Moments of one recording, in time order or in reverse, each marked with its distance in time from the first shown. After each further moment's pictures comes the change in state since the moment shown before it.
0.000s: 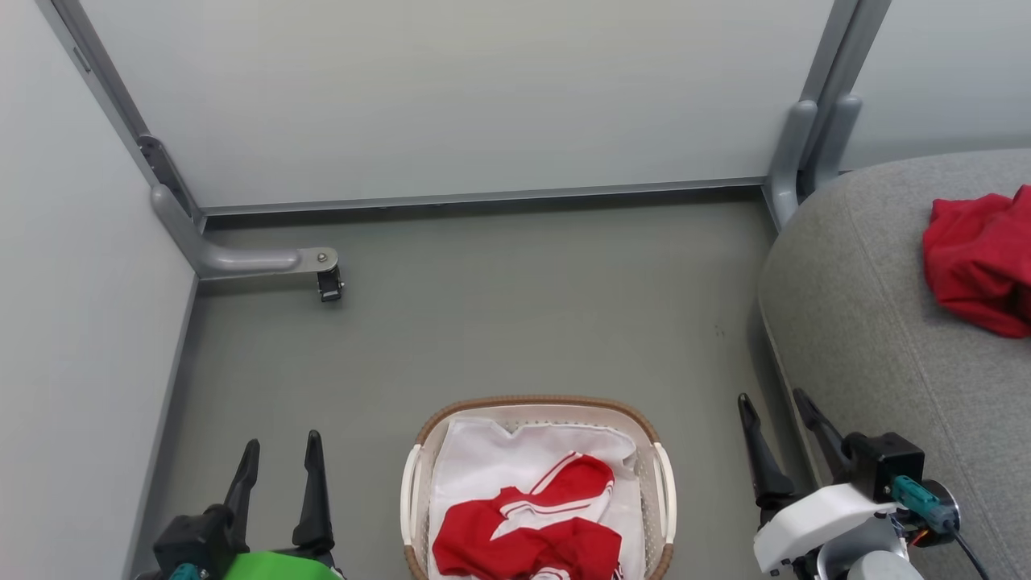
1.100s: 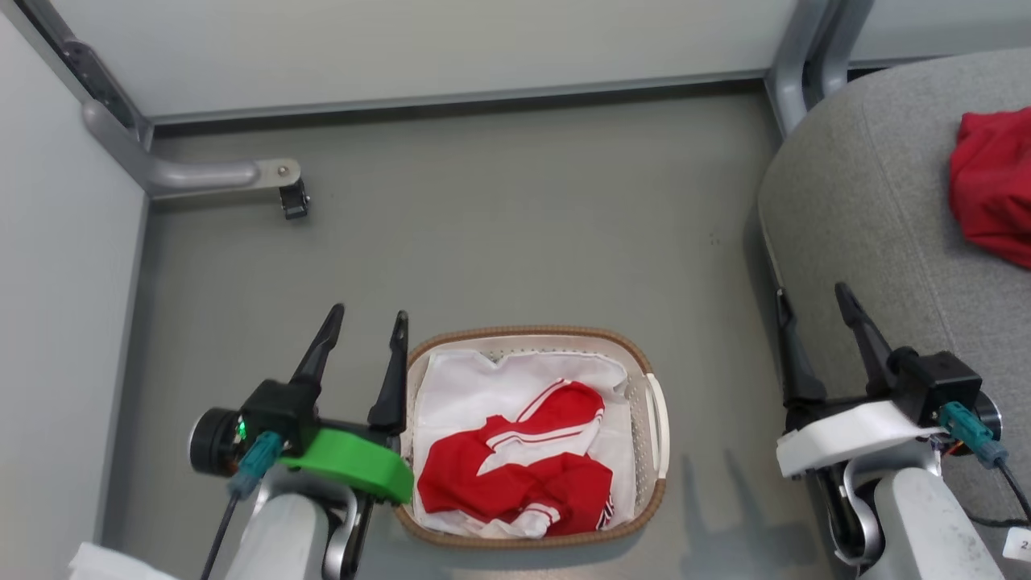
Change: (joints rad) left arm -0.254 0.005 -0.157 0.064 0.079 -0.027 0.000; right arm -0.103 0.000 -0.073 -0.116 -0.035 0.000 0.000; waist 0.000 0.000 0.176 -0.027
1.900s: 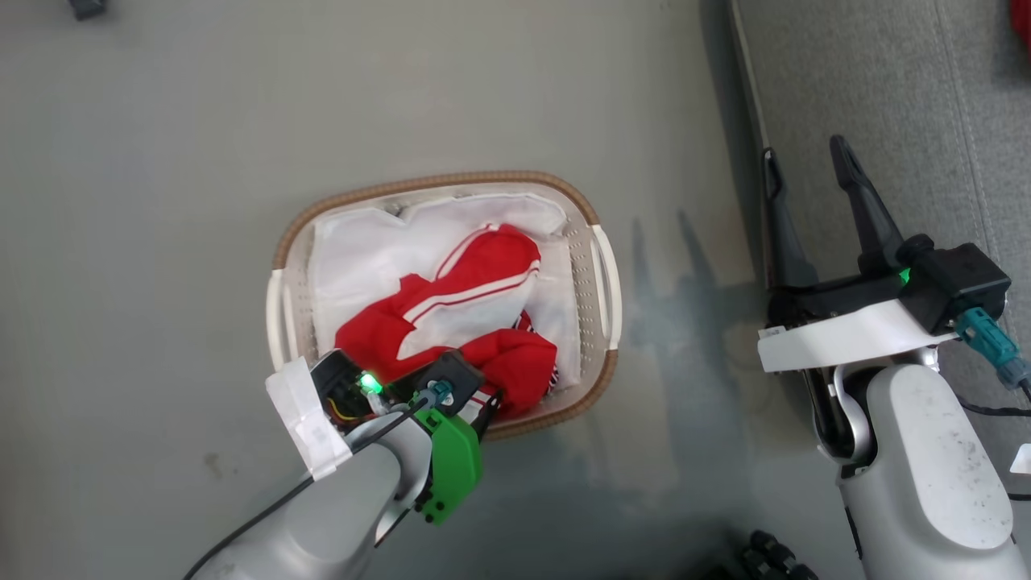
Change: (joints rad) left arm -0.452 0.091 -0.753 0.516 -0.157 -0.008 0.193; right arm -0.197 0.000 0.052 -0.128 0.005 0.000 0.000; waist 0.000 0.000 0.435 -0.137
